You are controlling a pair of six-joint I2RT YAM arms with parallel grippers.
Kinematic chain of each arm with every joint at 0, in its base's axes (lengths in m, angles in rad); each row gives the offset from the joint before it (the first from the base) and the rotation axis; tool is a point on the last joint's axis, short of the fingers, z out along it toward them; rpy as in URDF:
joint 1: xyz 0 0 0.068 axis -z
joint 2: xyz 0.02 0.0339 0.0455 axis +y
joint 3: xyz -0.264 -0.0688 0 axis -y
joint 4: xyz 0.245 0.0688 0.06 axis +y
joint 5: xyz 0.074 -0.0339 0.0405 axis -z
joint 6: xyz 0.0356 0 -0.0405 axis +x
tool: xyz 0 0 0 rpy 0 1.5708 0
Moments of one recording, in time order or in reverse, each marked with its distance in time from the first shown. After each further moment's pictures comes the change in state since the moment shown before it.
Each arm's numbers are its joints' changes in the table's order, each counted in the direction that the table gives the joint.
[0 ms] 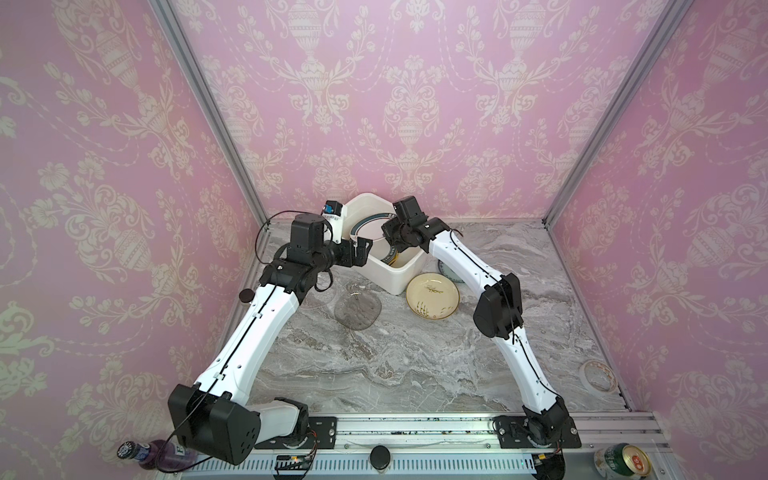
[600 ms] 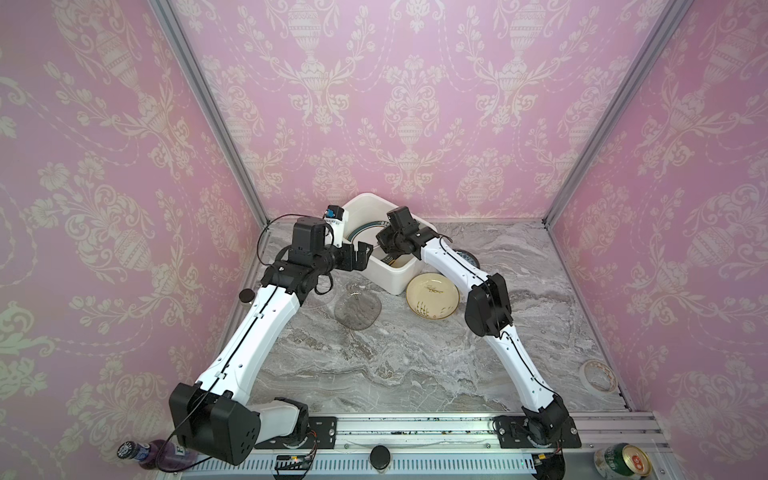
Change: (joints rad) left arm 0.000 -0.001 -0.023 0.027 0.016 0.000; right arm -0.006 0.127 0.027 -0.092 -0.032 -0.051
